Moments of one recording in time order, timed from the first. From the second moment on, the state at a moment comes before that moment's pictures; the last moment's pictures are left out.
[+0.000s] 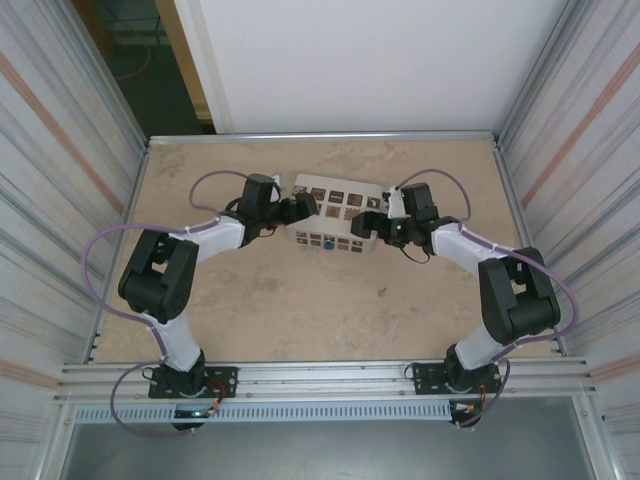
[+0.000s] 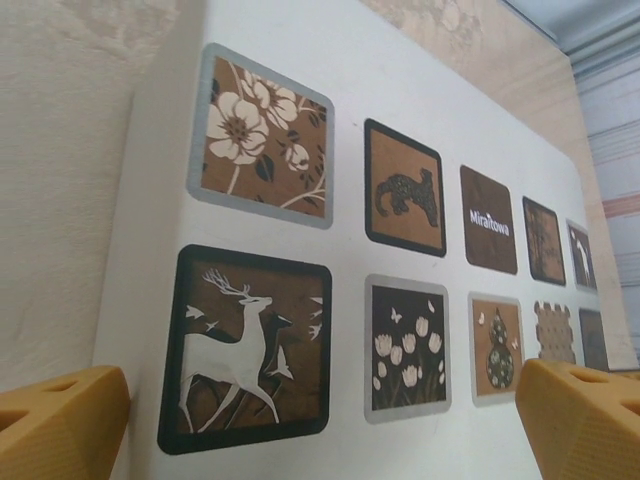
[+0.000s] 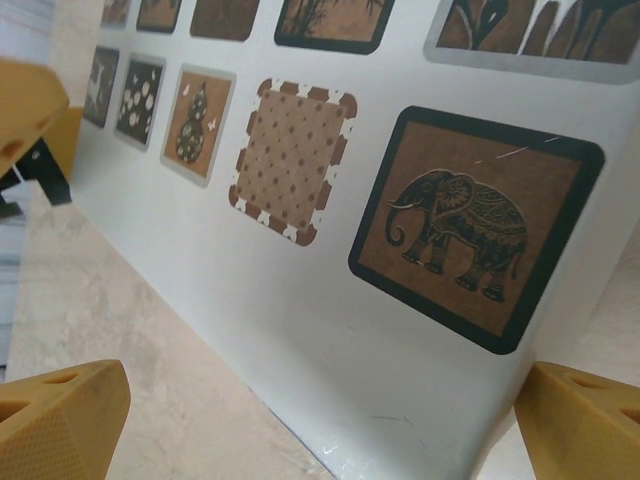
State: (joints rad) left arm -0.42 1.78 1.04 0.10 0.29 -0.66; right arm 0.33 1.57 0.88 -0.14 -0.51 0.49
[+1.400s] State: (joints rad) left arm -0.33 1.05 0.50 0.06 0.24 -0.62; right arm 0.38 1.11 0.54 -0.52 -0.29 0.68
